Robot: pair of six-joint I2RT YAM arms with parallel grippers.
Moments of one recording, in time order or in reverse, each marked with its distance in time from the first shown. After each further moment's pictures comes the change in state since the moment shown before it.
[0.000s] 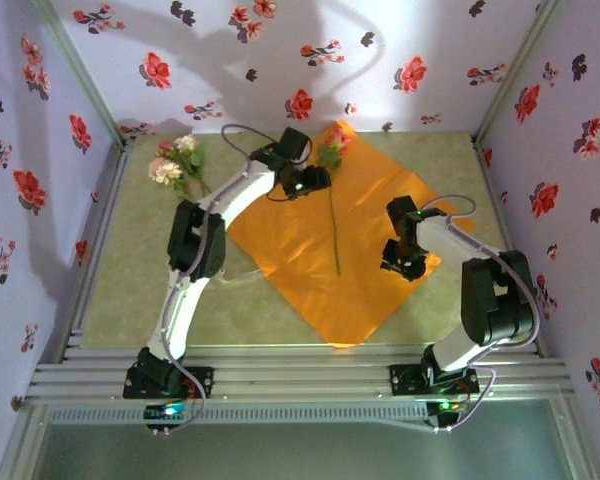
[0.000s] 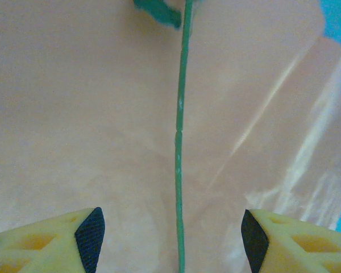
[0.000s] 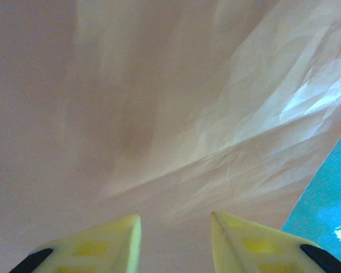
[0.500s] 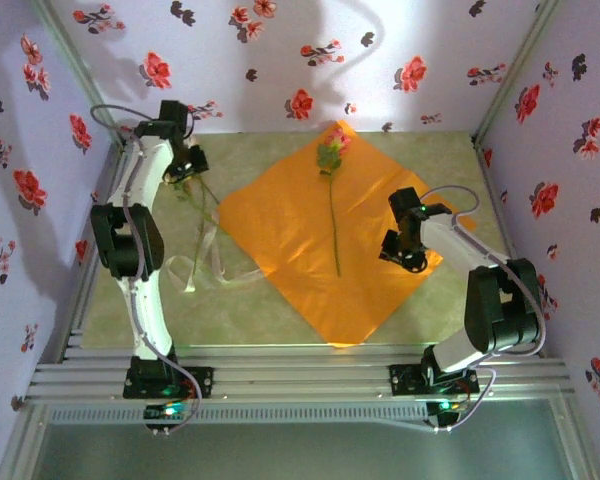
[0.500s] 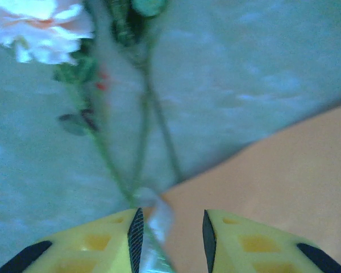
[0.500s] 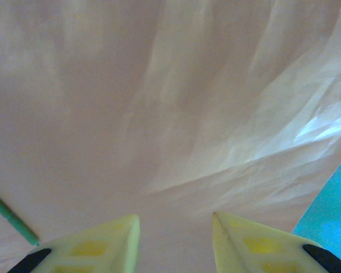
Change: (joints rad) left arm 0.486 -0.206 -0.107 -0.314 -0.233 0.307; right arm 0.000 -0.042 0.046 0.013 -0.020 -0.060
